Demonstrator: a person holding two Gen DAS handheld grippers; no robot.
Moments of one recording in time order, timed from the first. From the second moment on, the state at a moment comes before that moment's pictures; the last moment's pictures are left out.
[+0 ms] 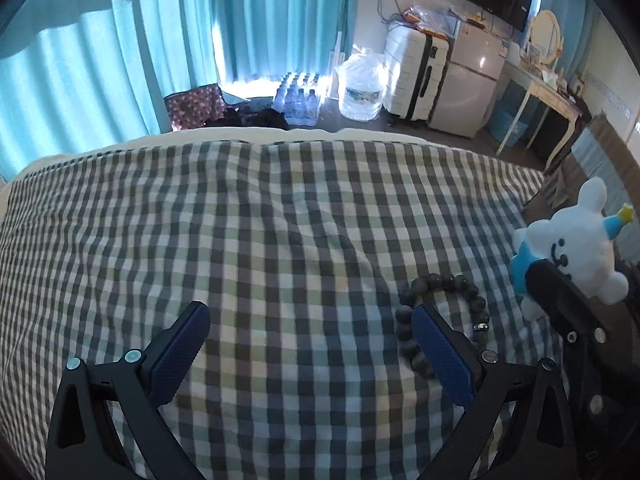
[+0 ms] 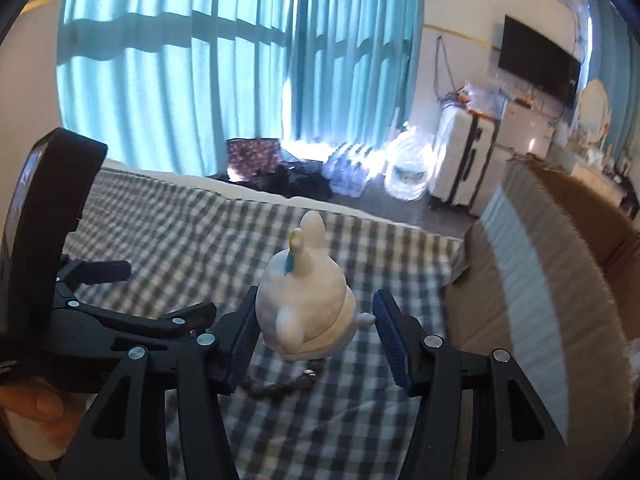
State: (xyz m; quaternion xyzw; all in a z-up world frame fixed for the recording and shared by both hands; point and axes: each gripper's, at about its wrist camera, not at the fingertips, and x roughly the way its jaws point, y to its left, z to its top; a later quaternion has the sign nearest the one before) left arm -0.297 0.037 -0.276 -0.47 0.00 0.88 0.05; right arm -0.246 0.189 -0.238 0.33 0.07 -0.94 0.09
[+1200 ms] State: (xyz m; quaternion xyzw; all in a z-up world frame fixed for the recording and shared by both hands) left arm -0.273 -0.019 -0.222 -0.39 -0.03 0.92 0.04; right arm -0.230 0.179 -0.203 0.31 0.03 -0.94 0.12
